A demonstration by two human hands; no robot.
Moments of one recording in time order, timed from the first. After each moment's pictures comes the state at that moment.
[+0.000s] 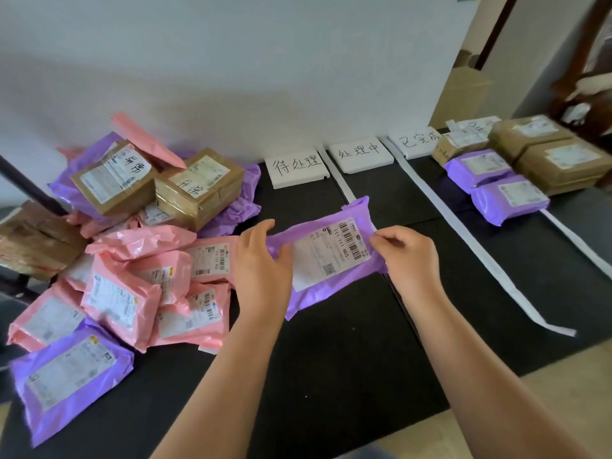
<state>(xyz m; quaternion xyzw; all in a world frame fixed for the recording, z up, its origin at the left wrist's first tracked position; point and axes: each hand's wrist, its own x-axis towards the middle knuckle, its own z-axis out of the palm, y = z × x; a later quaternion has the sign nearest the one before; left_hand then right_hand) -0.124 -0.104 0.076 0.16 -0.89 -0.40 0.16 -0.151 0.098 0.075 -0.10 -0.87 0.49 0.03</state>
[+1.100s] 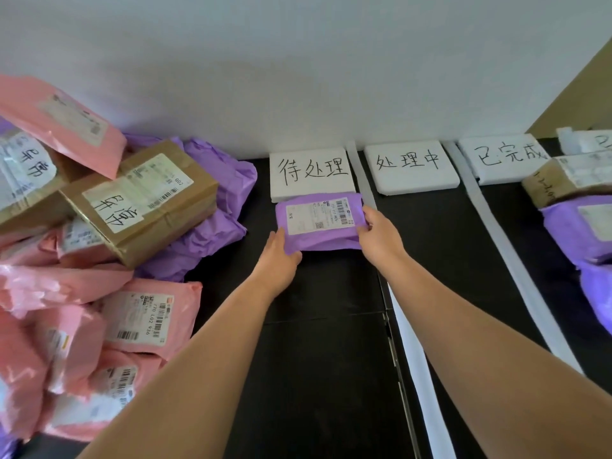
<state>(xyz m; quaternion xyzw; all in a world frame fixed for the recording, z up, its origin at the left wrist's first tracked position) -0.385 -0.095 -0.064 0.26 -0.83 -0.46 -0.16 -0.473 0.077 -0.084 -0.01 -0.89 0.41 -0.17</state>
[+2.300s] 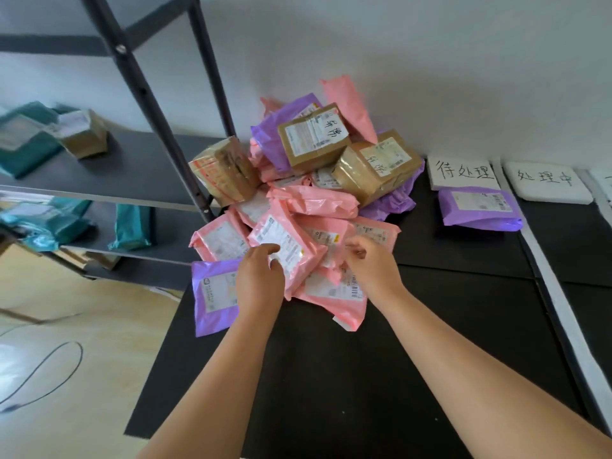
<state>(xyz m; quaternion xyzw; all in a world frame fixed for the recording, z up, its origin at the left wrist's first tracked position) -0.033 -0.358 0.013 0.41 -0.81 -0.40 0.15 -0.140 -0.207 0.011 0.12 -0.88 0.43 -0.16</state>
